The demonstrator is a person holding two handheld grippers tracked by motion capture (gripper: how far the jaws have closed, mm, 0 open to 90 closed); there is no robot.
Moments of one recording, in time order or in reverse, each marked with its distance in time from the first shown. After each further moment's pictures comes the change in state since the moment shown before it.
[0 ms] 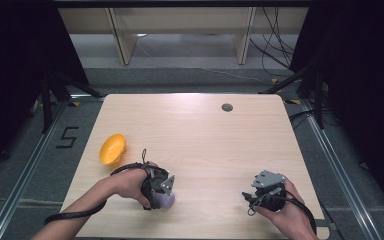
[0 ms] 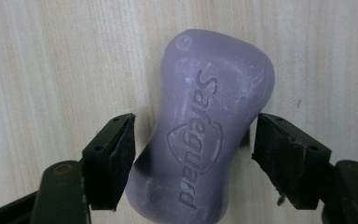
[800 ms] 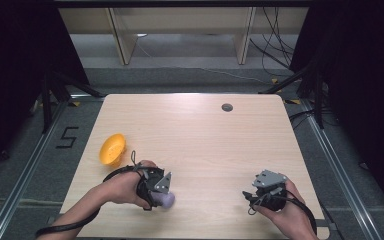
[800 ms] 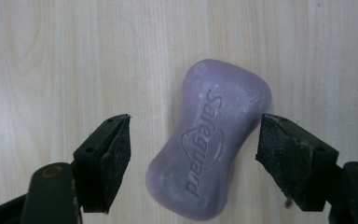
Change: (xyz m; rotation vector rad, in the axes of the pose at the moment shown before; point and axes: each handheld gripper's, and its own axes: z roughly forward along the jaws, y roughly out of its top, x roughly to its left) left arm -0.011 0.001 -0.022 -0.069 0.149 0.010; right arm 0.000 0.000 -0.001 -0.006 0.001 0.037
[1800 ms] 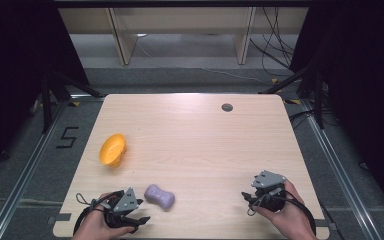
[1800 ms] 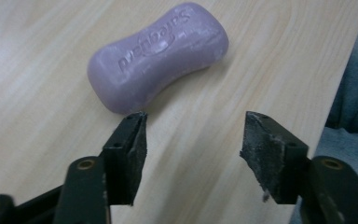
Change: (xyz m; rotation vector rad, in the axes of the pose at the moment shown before) left arm -0.086 -0.073 -0.006 -0.318 0.171 -0.568; right arm 0.003 0.001 0.000 0.001 -0.004 0.009
